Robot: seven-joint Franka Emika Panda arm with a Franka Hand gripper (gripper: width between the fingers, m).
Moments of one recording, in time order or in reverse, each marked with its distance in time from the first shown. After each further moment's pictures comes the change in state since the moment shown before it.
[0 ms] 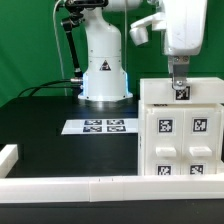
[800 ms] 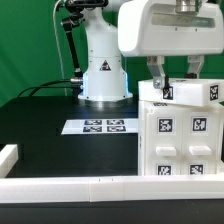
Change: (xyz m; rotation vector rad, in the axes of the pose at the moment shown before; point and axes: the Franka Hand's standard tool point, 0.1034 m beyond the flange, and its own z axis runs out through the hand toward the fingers) arm 0.001 -0.009 0.001 -0.021 0.026 0.868
